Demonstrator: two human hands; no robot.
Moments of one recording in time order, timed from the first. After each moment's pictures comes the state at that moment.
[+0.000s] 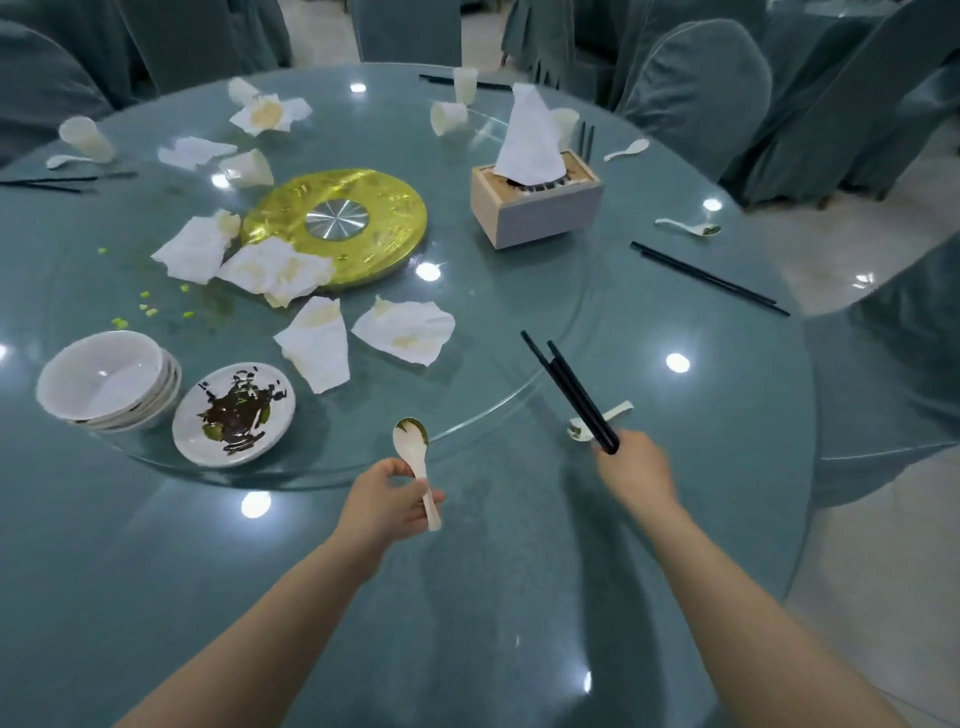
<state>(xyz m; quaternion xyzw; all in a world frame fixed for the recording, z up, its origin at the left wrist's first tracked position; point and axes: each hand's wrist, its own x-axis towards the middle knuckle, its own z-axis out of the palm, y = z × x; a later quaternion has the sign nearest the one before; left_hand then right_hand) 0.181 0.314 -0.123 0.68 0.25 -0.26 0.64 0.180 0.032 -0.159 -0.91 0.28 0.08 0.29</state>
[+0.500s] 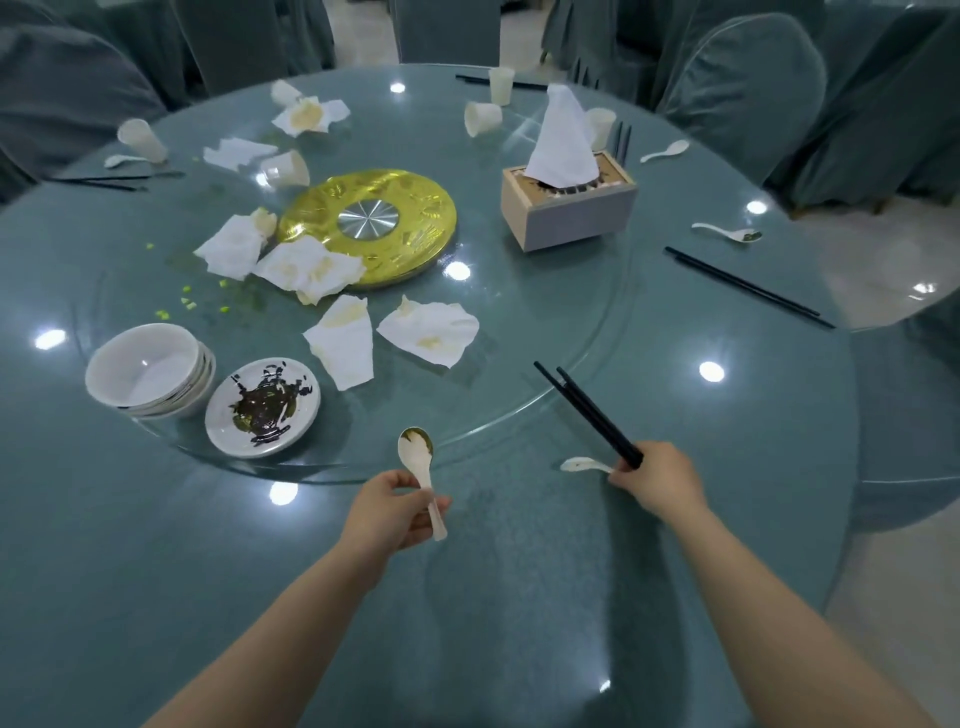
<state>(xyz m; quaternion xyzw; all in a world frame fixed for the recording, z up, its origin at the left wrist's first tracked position) 0.172 0.320 -0.117 0.69 0.27 -0.23 0.62 0.192 0.011 -0.167 -0.92 0.24 0.16 0.27</state>
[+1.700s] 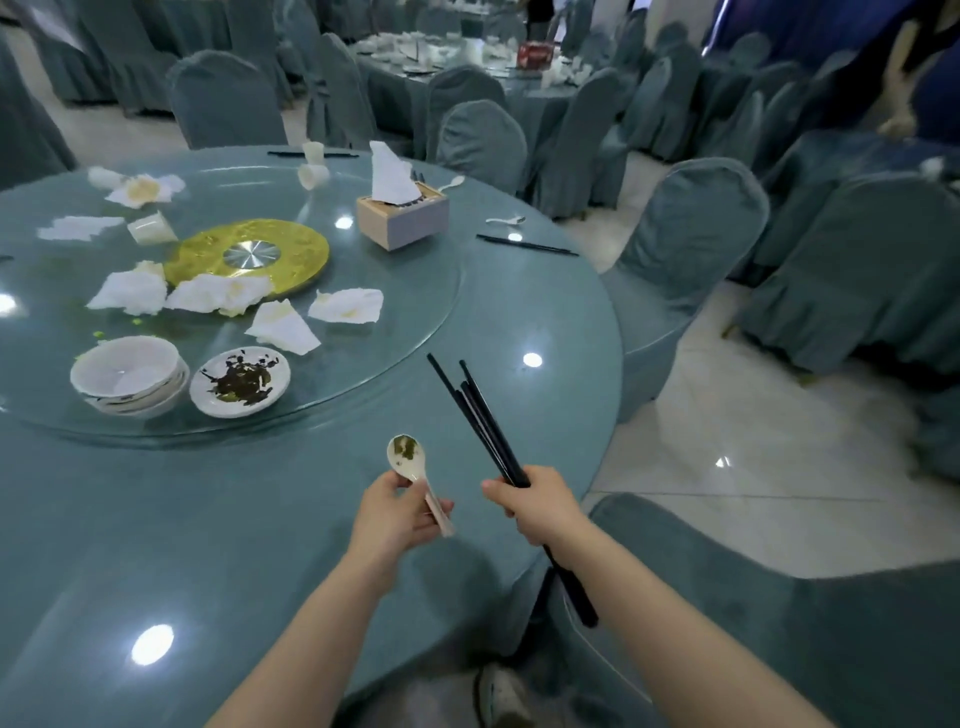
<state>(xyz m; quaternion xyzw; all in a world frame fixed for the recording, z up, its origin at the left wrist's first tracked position) -0.029 0.435 -0.069 0.68 0.06 -0.33 0.65 -0.110 0.285 -0.063 -0.72 0.36 0.02 0.59</state>
